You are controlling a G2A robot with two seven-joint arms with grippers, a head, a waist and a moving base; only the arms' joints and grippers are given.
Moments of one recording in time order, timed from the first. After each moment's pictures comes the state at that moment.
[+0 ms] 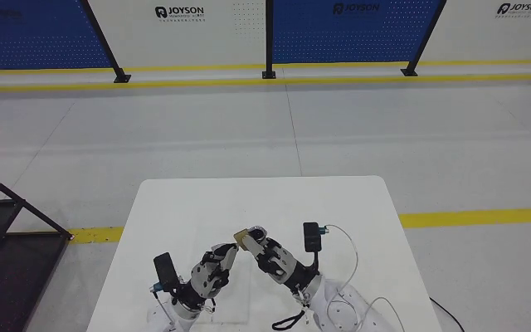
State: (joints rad) left arm 1.83 -1.09 -1.17 -1.66 1.29 -0.56 0.95; right arm -1.61 -1.29 0.92 -1.74 -0.58 -0.64 -0.08
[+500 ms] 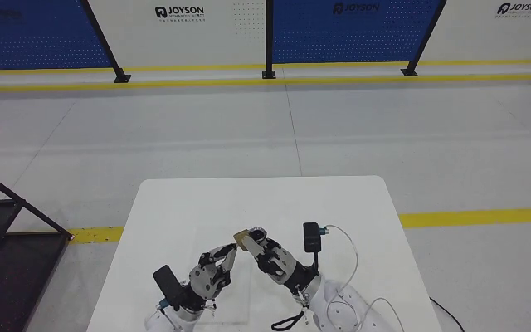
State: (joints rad) left arm 1.85 -1.10 -1.17 -1.68 1.44 -0.34 1.03; right arm -1.61 -1.28 0.91 -1.74 -0.58 -0.63 -0.09
